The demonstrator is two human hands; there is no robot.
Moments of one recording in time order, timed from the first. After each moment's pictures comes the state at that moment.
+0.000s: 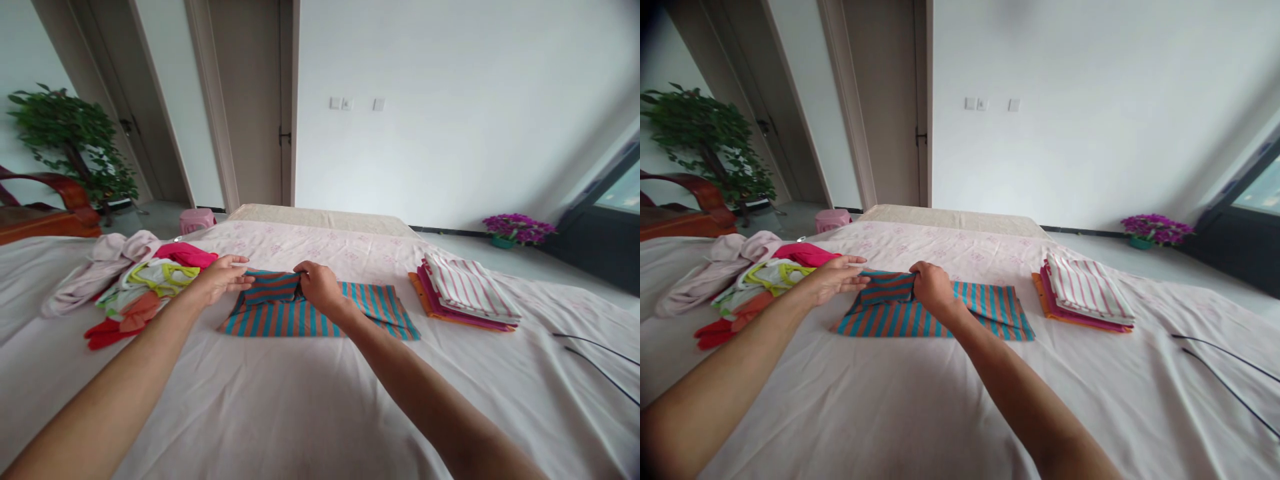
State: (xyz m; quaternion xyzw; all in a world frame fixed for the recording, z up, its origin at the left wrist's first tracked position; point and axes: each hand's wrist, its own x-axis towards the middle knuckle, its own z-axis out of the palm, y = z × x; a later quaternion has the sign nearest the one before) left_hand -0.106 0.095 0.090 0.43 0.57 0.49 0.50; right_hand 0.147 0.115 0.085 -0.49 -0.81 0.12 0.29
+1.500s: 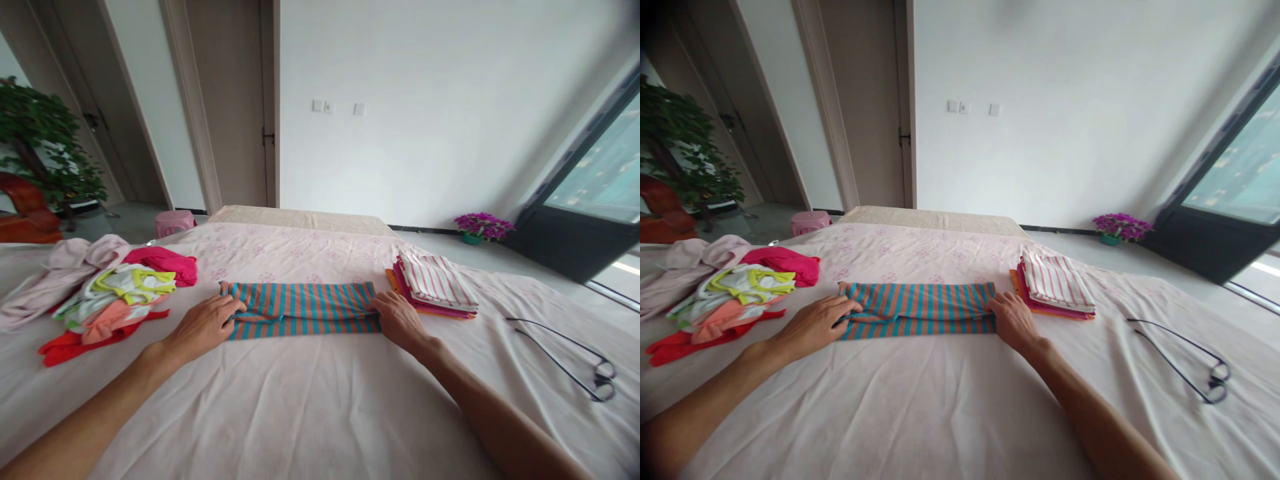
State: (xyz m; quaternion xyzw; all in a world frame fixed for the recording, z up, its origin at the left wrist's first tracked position) left_hand -0.084 0.044 0.043 0.83 0.54 0.13 0.00; right_hand 0.366 0.065 0.045 -0.54 -0.83 -0.10 0.10
